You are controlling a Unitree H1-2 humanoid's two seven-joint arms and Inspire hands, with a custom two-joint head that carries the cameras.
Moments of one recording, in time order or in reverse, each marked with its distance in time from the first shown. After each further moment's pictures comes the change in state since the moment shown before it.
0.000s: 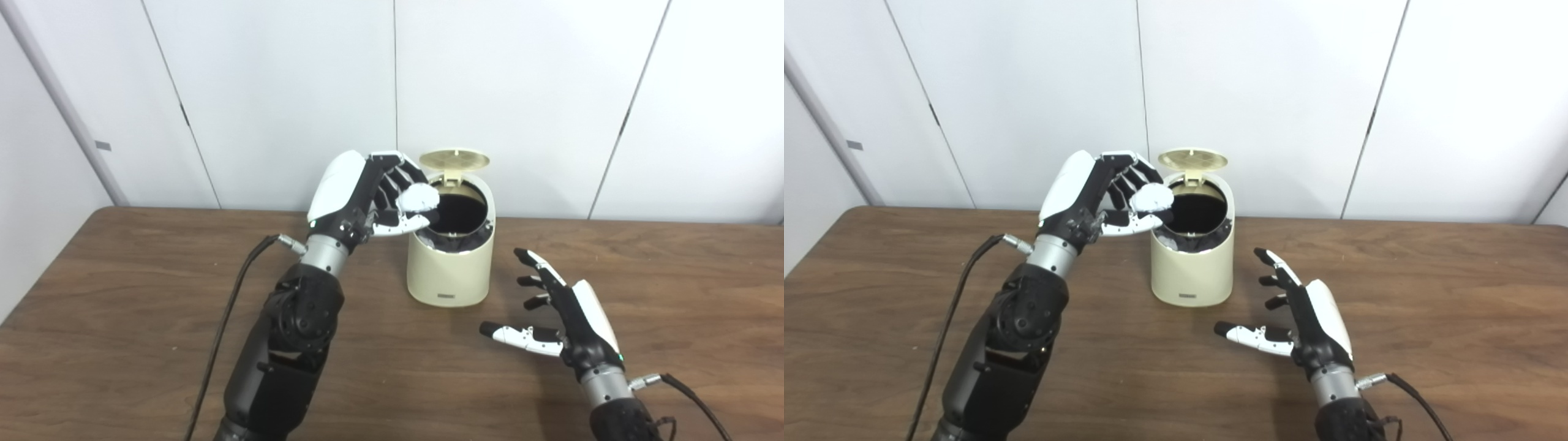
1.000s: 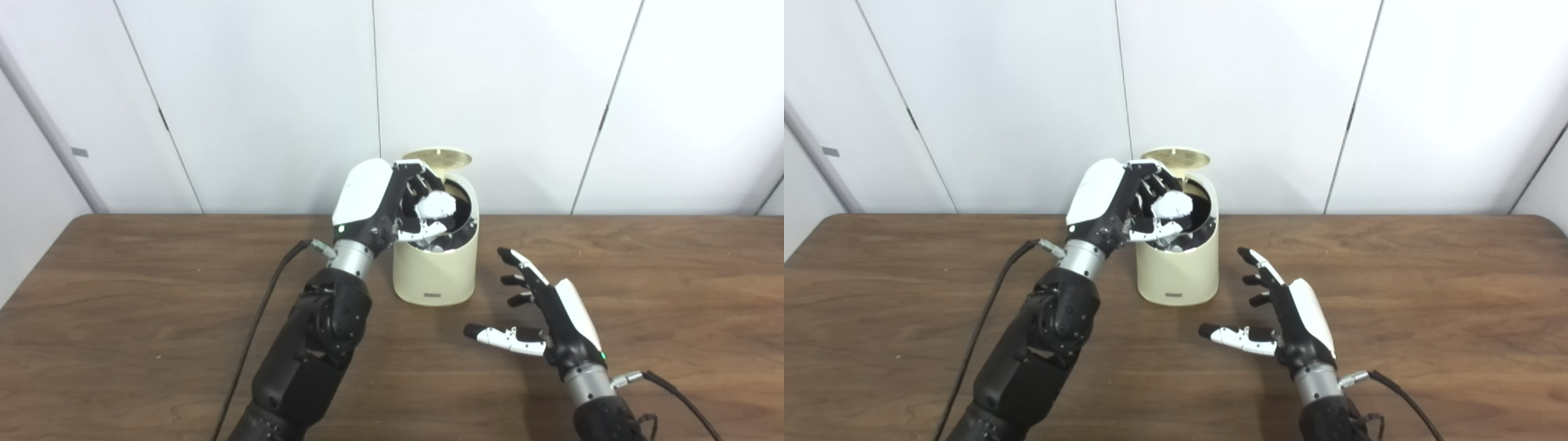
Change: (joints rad) left arm -0.078 -0.038 -0.120 0.263 0.098 -0.123 0.207; right arm 0.020 0.019 -0.002 -0.015 -0.003 0.000 -0.004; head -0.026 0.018
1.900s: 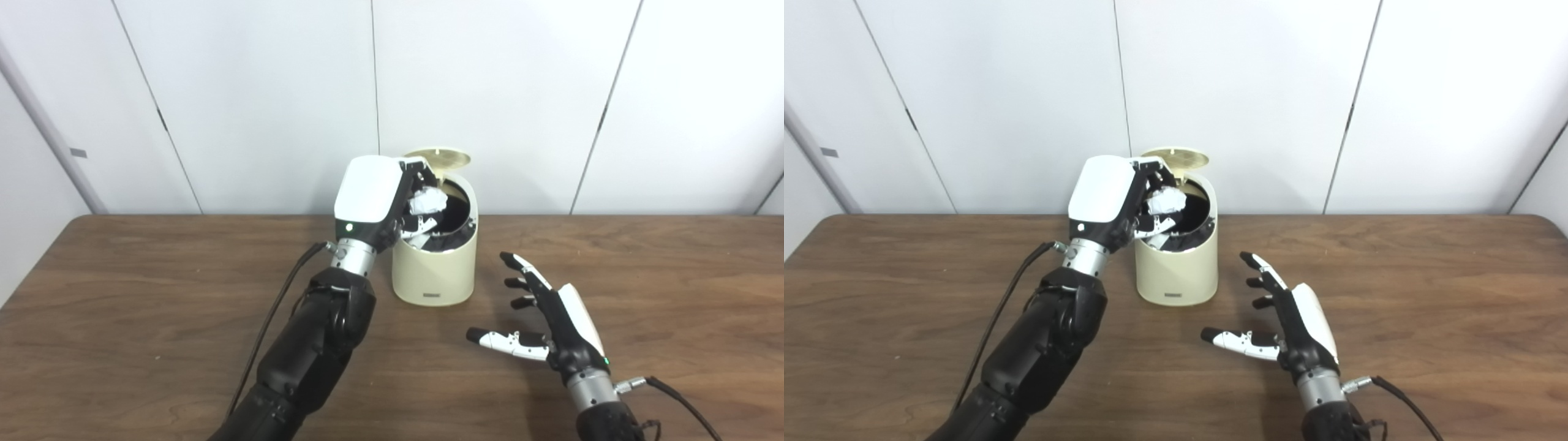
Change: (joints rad) left arm -0.053 0.039 -0.082 0.141 0.222 -0.013 0.196; right arm 0.019 -0.001 -0.004 -0.017 0.001 0.002 0.000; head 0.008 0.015
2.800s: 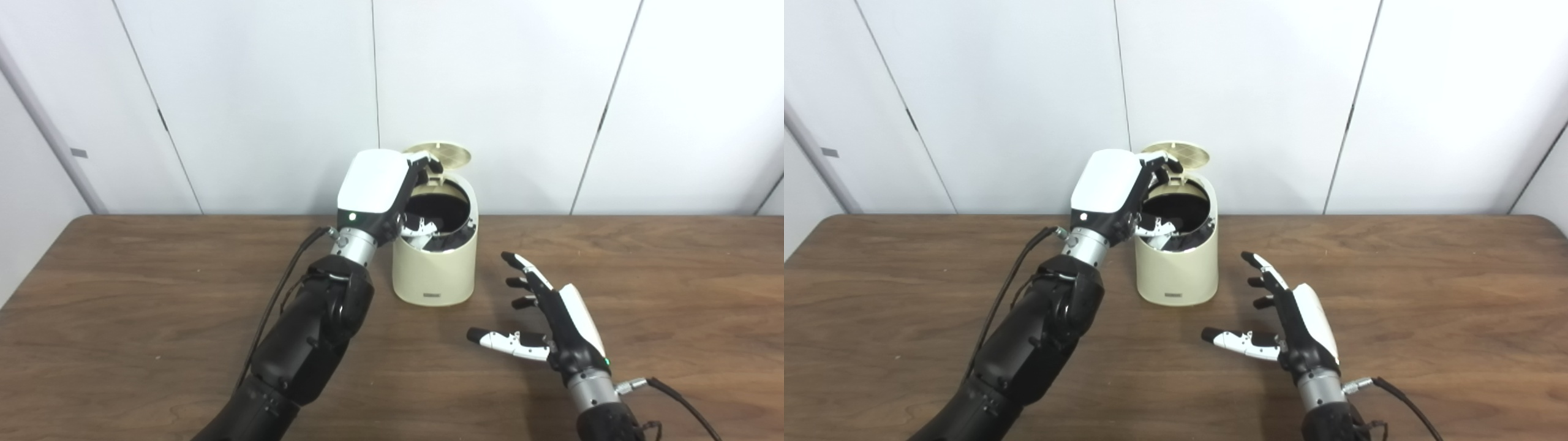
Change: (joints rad) left arm -0.013 0.021 -0.012 -0.067 0.000 0.058 -0.154; right arm 0.001 0.003 -0.001 -0.008 -0.001 0.014 0.000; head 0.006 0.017
